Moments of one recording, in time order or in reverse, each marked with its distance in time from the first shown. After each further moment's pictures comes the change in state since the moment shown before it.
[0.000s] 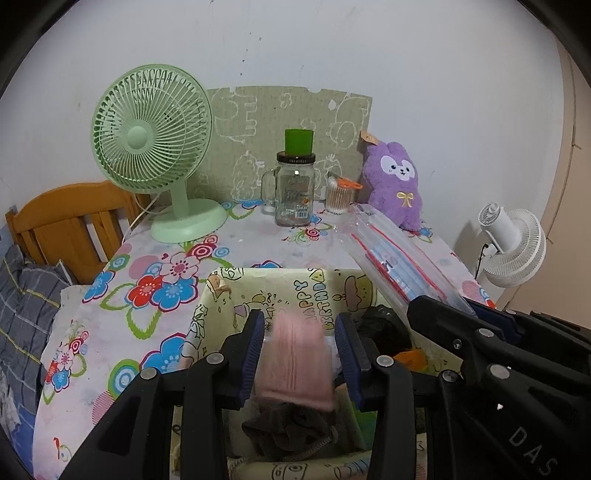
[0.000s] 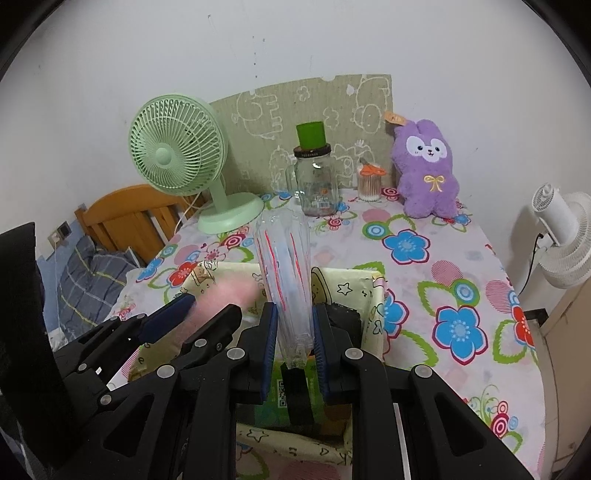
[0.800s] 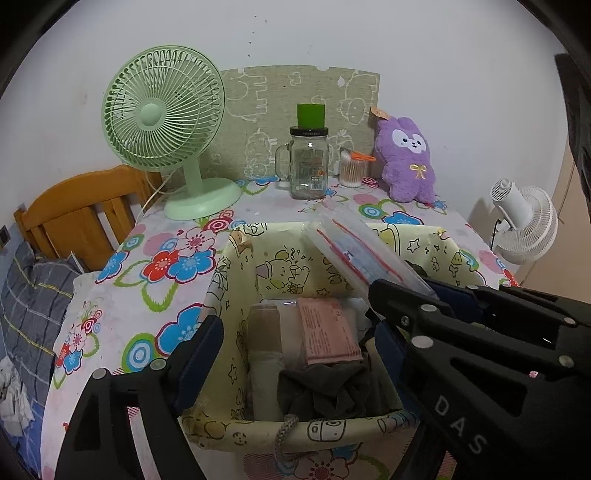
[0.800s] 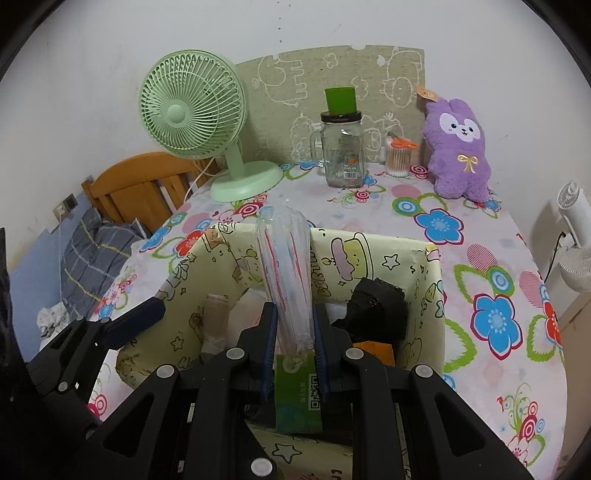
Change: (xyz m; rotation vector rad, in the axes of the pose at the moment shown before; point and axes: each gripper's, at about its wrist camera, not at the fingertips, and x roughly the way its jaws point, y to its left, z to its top) left arm 0.001 0.010 -0.025 0.030 0.060 0.051; right arm 0.040 0.022 -0.014 -0.055 0.083 0.034
